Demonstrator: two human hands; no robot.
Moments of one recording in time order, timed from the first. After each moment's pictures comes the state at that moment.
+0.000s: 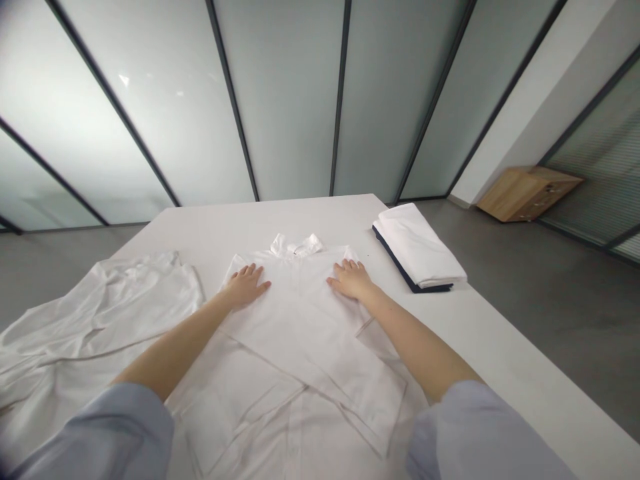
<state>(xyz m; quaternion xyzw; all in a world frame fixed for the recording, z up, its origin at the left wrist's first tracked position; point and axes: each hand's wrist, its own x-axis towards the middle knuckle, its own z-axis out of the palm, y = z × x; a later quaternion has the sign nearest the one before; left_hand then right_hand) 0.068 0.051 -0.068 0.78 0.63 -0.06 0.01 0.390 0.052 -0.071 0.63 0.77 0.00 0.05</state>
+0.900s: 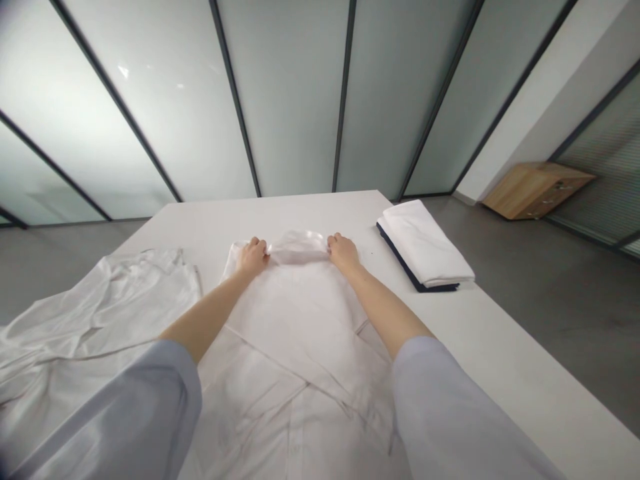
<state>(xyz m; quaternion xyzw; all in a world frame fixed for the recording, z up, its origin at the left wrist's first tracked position) 0.087 0.112 -0.056 0.75 0.65 0.11 -0.04 0.370 0.114 -0.064 0.62 0.77 0.10 -0.12</state>
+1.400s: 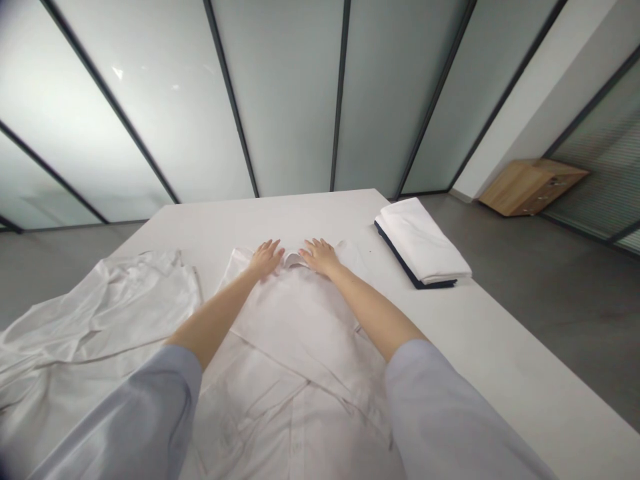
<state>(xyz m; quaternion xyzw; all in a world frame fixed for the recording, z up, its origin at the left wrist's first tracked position) 0.111 0.110 -0.066 0.77 0.63 0.09 0.04 0.323 0.109 -0.069 0.61 0.79 -0.05 -0.10</state>
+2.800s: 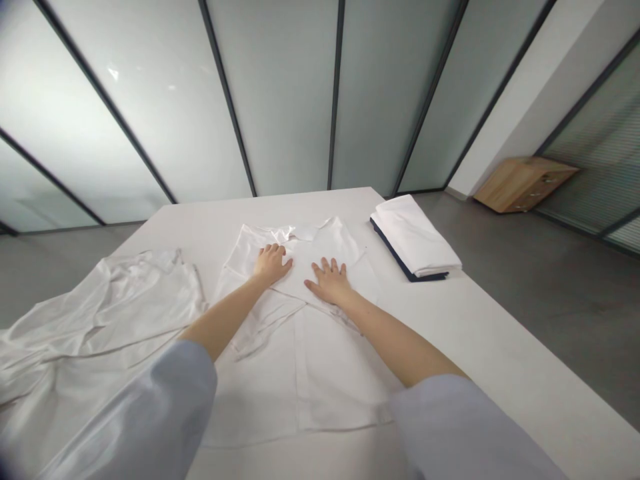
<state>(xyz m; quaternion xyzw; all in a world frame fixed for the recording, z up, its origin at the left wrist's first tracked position) 0.138 0.082 -0.062 0.80 0.59 0.11 -0.04 0.337 0.022 -0.087 0.64 0.77 -0.08 0.00</state>
